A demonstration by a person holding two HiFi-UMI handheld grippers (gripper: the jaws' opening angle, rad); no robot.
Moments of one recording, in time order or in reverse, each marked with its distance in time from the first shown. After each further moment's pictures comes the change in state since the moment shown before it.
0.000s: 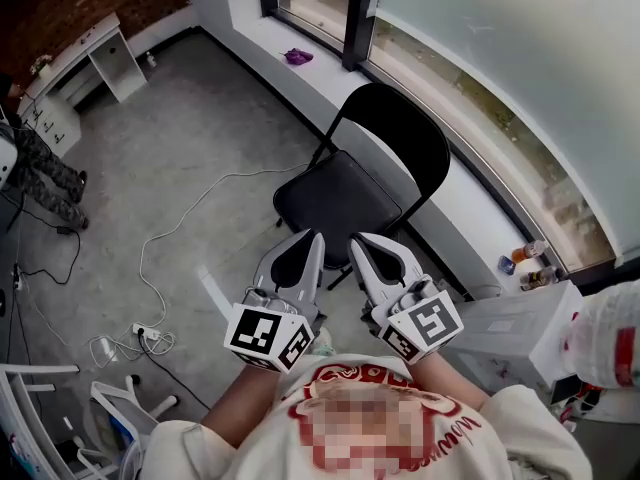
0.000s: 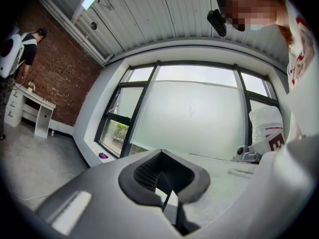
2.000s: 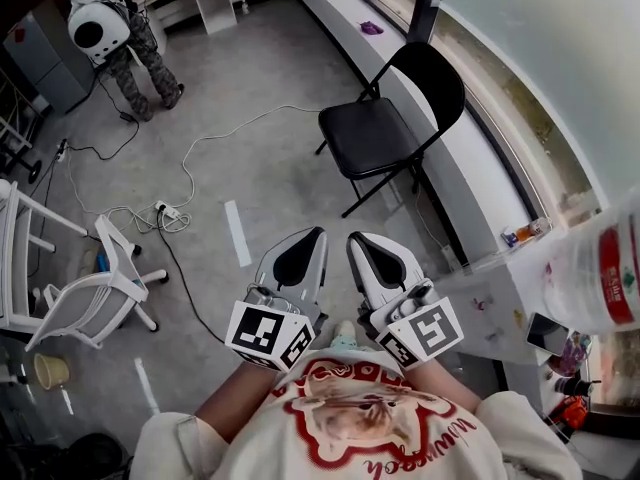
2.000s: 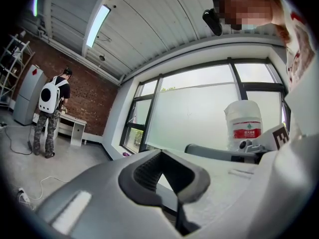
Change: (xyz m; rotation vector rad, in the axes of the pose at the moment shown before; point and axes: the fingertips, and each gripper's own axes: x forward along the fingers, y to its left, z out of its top) left arm -0.284 -0.276 -0.054 0.058 -0.056 0.295; right arm -0.330 0.204 0.001 0.041 -0.050 0.315
